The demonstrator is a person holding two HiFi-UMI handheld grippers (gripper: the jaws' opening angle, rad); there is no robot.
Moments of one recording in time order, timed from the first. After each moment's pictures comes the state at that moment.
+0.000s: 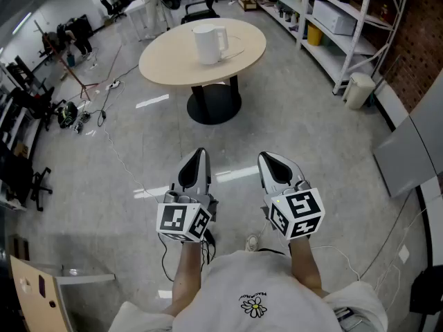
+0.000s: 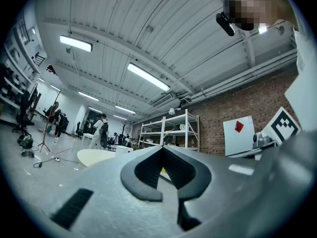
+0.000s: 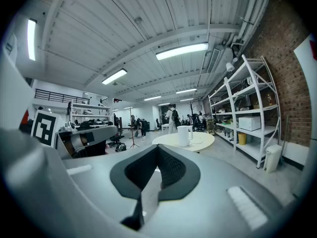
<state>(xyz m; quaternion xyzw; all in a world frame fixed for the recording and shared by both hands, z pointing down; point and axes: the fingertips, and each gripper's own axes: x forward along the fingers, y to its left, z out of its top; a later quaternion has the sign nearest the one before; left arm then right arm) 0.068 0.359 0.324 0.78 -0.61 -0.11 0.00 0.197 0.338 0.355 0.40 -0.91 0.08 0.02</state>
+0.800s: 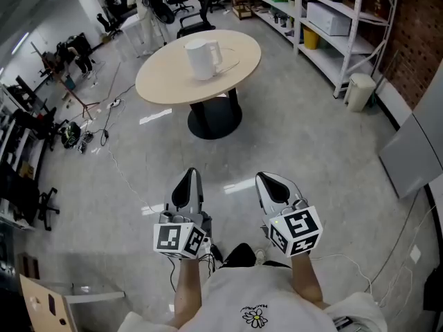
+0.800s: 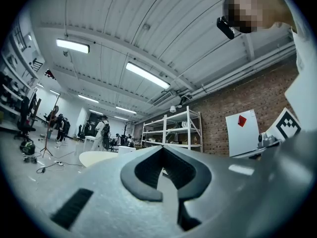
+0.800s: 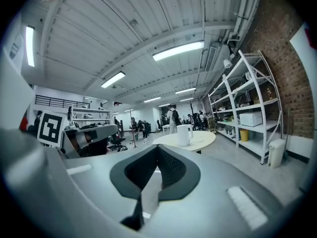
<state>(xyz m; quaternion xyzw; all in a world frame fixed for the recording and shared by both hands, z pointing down) 0.060 0.333 0.337 0.78 -0.63 -0.09 -0.01 0.205 0.316 0.378 0.39 -0.92 0.09 0.01</state>
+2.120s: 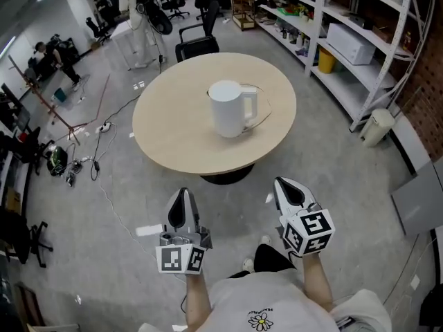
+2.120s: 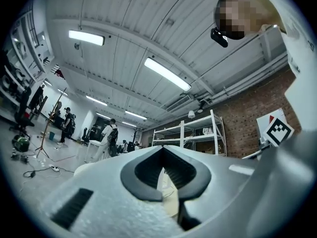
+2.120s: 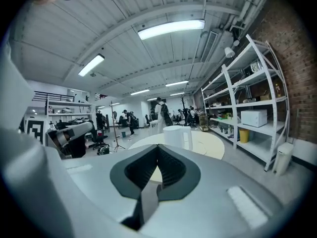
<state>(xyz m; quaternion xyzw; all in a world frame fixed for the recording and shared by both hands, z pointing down) -0.207 -0.031 0.331 0.74 -0.65 -0.15 -0.03 0.005 -0.094 0.378 0.44 -0.89 0.11 0.05</state>
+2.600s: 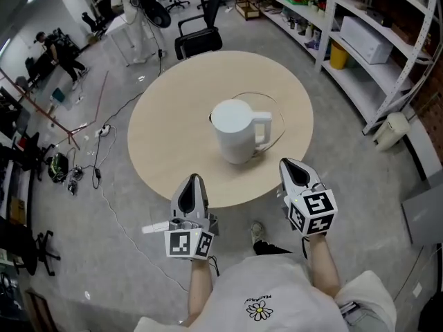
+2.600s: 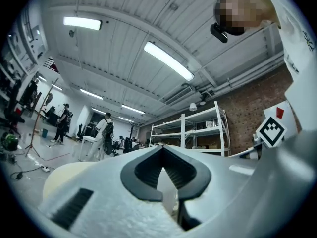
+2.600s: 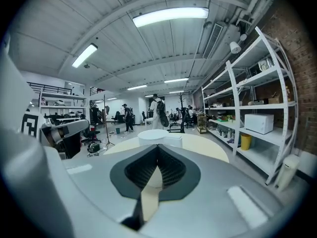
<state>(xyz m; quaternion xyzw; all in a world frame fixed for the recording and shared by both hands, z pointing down) -0.233 -0.252 0.354 0.76 -0.64 -0.13 -0.02 -0.028 -0.323 0.395 0.45 -0.88 0.09 0.07</state>
